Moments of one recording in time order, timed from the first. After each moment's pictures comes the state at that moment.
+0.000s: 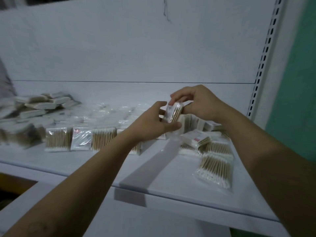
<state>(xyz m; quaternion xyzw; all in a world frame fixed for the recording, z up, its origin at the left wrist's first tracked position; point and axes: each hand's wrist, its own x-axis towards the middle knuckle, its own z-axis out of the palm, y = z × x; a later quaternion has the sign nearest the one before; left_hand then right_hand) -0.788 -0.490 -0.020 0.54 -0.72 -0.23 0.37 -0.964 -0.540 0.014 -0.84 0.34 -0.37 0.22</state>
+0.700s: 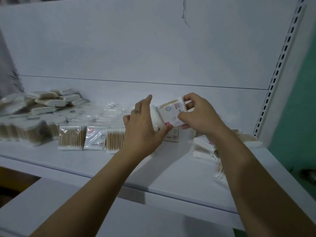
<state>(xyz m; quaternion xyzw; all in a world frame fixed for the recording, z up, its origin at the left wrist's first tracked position) -0.740 -0.482 -0.052 0.61 -0.65 0.07 0.45 -0.902 -0.519 -0.007 -0.72 0.44 -0.47 0.27</state>
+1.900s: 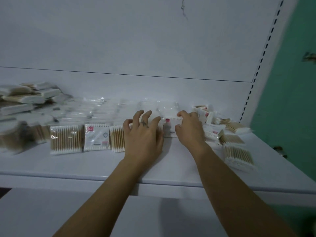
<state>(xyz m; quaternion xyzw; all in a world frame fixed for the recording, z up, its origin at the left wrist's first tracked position) -0.692 -0.489 -0.094 0.58 -0.71 0.21 0.34 -0.845 -0.539 -0.083 -0.66 0.67 -0.34 0.00</state>
